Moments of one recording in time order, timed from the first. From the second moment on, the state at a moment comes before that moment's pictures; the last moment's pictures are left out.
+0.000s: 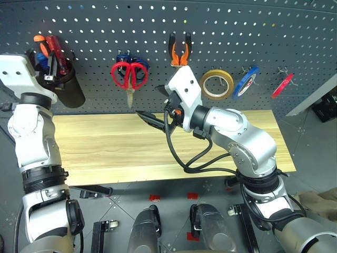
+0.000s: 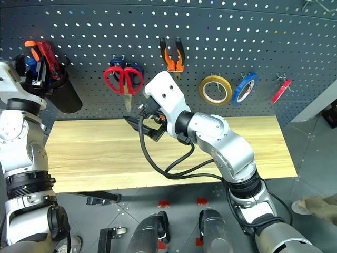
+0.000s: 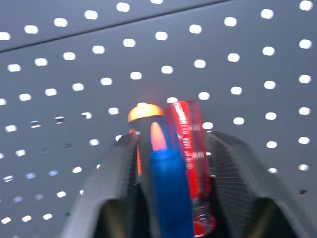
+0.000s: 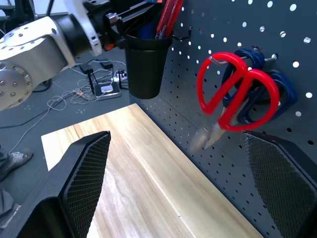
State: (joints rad) left arm -0.62 0.61 0.44 0.27 -0.24 -0.07 -0.23; right arm -0.80 -0.11 0.27 -0.42 0.30 0.91 0.43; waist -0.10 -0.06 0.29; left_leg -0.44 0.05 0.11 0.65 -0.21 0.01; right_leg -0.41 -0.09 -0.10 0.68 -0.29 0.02
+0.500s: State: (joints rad) left arm -0.35 0.54 0.35 -0.15 -0.24 0.30 -0.16; right arm -0.70 -0.19 0.26 -0.42 0.30 0.81 0.46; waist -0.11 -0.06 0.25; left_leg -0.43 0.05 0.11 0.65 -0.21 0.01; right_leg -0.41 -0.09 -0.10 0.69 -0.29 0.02
